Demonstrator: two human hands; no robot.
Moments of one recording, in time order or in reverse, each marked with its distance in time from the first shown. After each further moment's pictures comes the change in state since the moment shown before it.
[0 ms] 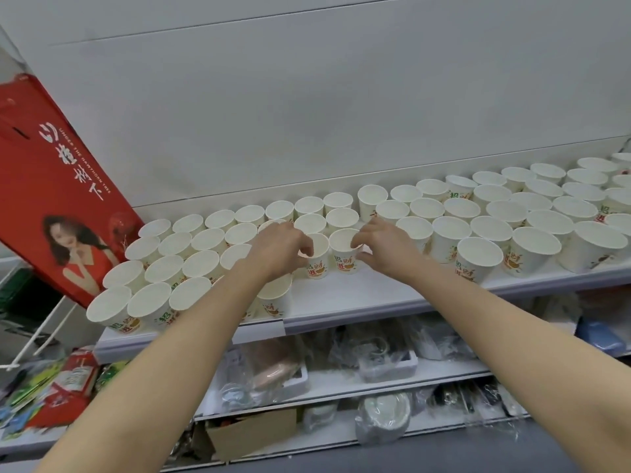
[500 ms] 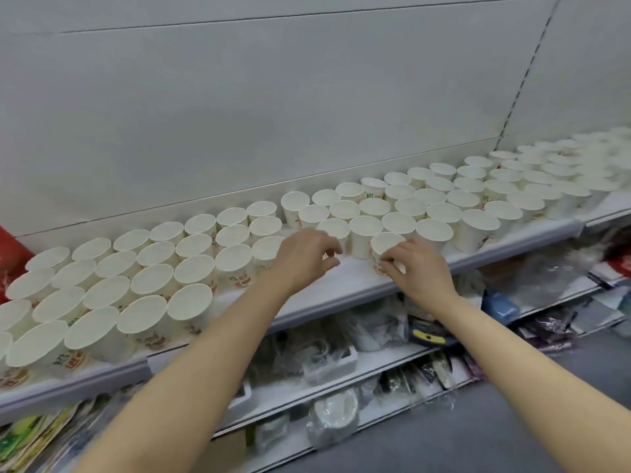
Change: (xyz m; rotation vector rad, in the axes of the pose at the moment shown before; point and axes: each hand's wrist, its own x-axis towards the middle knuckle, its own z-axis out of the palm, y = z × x) left_hand 0.047 0.149 0.008 -0.289 0.114 0.233; right_hand -0.146 0.080 -0.049 -0.078 0.338 0.263
